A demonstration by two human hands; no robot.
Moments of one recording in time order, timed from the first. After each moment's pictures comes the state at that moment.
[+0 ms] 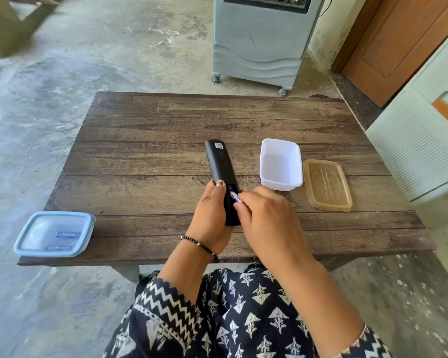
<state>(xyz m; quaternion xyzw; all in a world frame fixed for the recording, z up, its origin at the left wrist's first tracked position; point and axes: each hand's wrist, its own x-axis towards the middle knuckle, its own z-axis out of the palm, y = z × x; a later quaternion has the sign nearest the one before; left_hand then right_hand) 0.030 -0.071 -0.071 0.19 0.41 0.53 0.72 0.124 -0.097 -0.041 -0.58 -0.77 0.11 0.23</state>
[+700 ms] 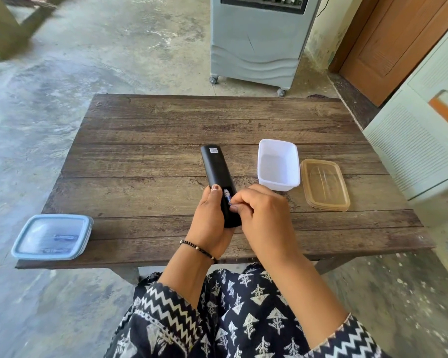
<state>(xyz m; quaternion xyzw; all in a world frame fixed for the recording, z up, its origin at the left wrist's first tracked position) 0.034 -0.074 -0.073 0.14 0.39 0.55 0.72 0.122 -0.089 -0.055 -0.58 -0.73 0.16 0.33</state>
